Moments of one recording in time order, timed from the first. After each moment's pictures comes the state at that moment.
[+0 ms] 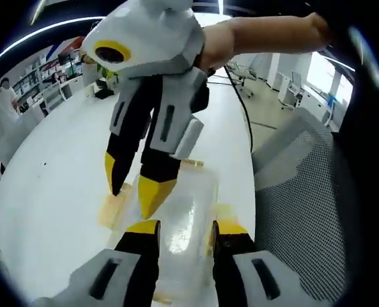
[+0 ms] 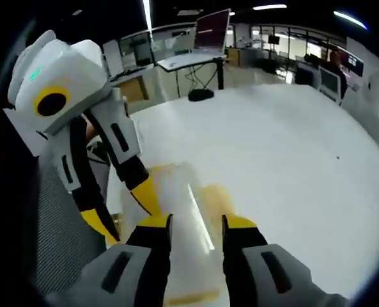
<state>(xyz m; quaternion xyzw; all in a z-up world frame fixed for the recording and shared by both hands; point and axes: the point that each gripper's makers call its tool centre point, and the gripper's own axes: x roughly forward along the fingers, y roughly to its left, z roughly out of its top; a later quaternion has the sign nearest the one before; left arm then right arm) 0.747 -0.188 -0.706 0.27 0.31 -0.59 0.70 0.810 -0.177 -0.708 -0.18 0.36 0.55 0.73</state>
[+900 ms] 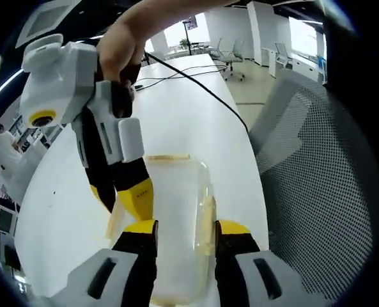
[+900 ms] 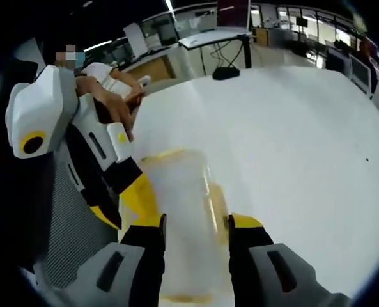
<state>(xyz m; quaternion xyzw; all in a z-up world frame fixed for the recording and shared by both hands) 0.741 -0.189 -0.716 0.36 0.23 -0.59 0.69 0.806 -0.171 -0.722 -0.20 0.42 0.61 0.64</state>
